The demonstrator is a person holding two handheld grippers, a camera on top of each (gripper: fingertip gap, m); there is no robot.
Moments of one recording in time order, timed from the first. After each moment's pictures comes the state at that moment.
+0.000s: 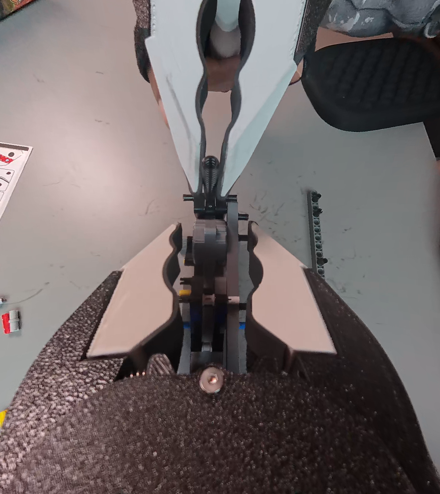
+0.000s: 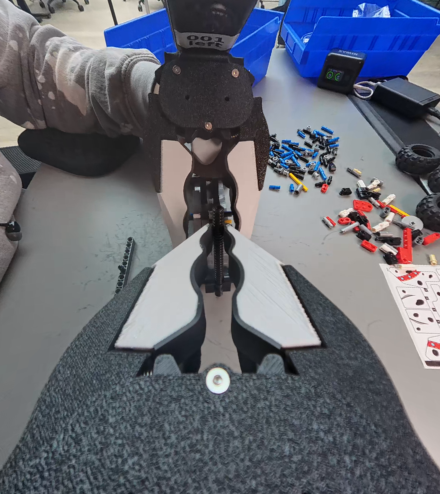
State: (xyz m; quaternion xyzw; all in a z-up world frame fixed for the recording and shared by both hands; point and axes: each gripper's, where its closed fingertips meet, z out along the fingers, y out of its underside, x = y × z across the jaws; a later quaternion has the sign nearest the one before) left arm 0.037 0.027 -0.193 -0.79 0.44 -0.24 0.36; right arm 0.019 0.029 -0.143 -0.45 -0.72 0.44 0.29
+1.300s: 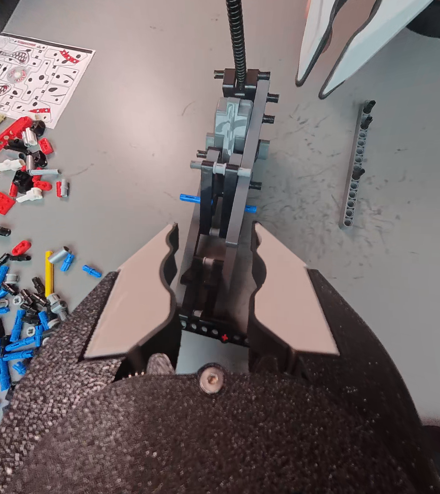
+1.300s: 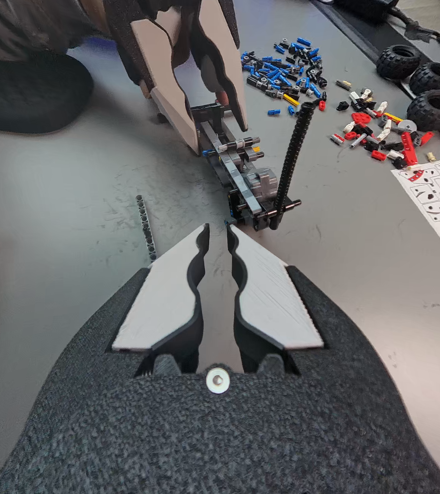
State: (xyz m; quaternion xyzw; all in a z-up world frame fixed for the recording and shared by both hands) left arm -0.038 -0.011 -0.216 -0.83 0.39 -0.12 0.38; right arm 0.062 0.000 -0.190 -0.57 -0.68 0.33 0.33
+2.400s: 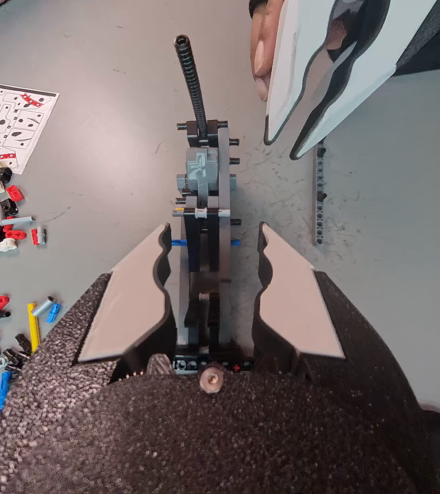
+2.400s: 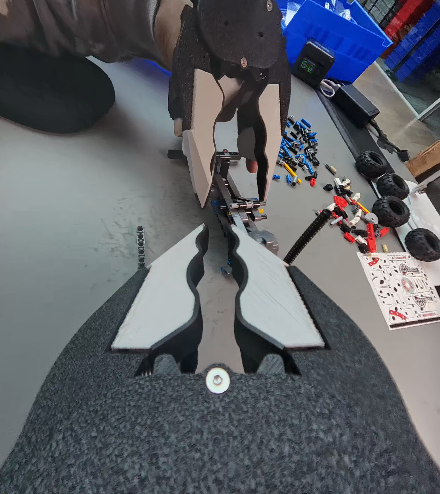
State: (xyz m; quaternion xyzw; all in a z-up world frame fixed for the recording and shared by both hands) left arm -0.013 -0.007 -0.199 -0.81 0.42 -0.19 0.37; right arm 0.030 -0.020 -0.164 -0.45 -0.74 0.30 0.41
